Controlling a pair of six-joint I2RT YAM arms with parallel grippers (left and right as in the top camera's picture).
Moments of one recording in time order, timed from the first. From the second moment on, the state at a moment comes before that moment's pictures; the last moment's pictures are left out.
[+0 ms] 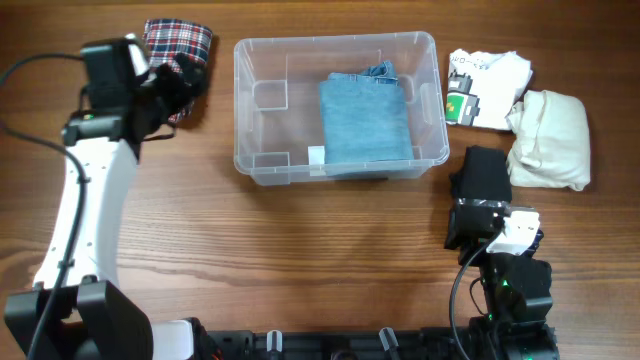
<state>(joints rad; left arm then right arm) 0.12 1.55 1.26 -0.53 0.26 -0.55 0.09 0.02 0.15 -0.49 0.14 0.12</state>
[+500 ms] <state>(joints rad) 0.46 1.91 1.26 -0.10 0.53 -0.26 0.09 0.02 0.15 -0.48 0.14 0.12</state>
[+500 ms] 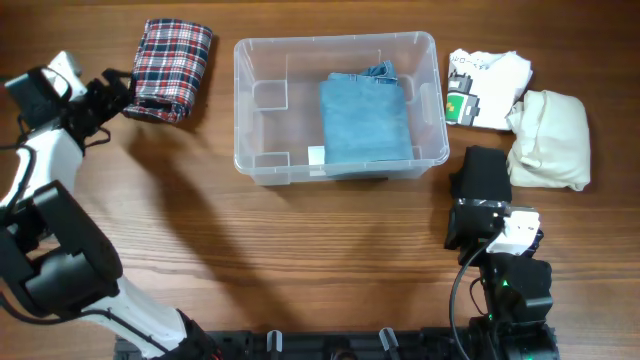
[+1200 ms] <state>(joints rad) 0.32 2.05 1.31 -0.50 0.40 -0.25 0.09 0.02 0.15 -0.49 0.14 0.12</state>
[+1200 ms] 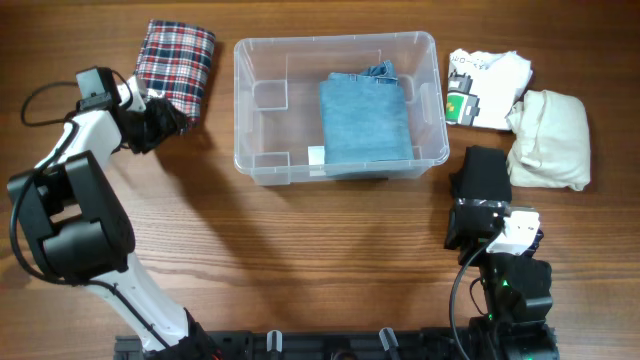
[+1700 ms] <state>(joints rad) 0.35 1.76 1.27 -0.31 0.24 -0.26 0.09 0.02 0.15 -0.49 0.14 0.12</state>
